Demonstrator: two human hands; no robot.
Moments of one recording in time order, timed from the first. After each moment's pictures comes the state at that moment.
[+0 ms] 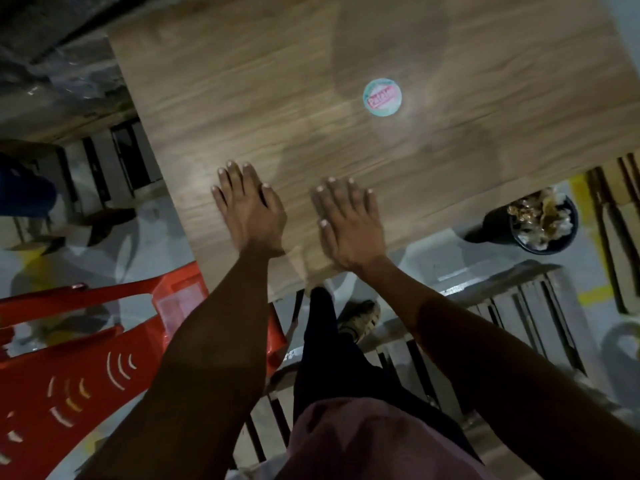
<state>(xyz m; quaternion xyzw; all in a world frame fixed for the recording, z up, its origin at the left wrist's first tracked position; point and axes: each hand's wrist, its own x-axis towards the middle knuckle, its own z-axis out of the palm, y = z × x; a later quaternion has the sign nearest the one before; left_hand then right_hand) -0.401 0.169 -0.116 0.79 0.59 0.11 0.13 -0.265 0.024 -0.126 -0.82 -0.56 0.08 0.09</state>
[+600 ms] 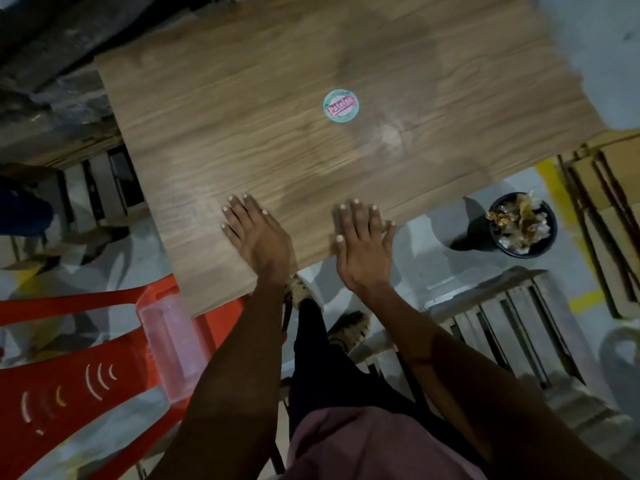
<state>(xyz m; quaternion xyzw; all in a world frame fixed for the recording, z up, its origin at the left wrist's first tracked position) -0.362 0.075 -0.131 0.73 0.67 0.10 0.08 -0.246 -0.070 -0.117 -0.88 -0.44 0.15 0.11</state>
